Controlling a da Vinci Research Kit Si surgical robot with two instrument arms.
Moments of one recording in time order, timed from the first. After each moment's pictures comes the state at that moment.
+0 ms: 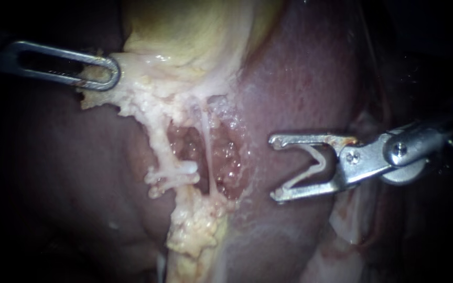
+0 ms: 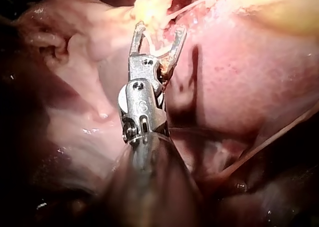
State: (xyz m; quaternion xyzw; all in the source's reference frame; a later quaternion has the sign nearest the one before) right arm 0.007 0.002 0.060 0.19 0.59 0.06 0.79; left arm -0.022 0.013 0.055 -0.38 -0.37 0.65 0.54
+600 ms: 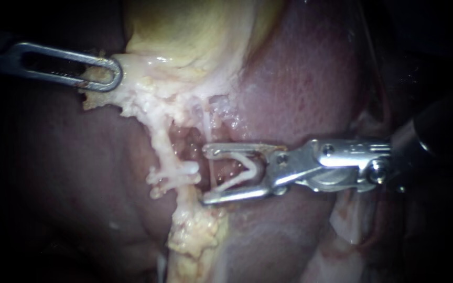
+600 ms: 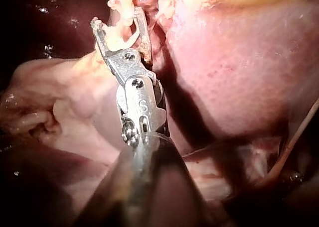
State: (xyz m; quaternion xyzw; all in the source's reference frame) right arm 0.017 0.001 0.065 0.28 0.61 0.15 0.73; left arm -0.022 0.013 0.056 -0.38 -0.37 0.66 0.54
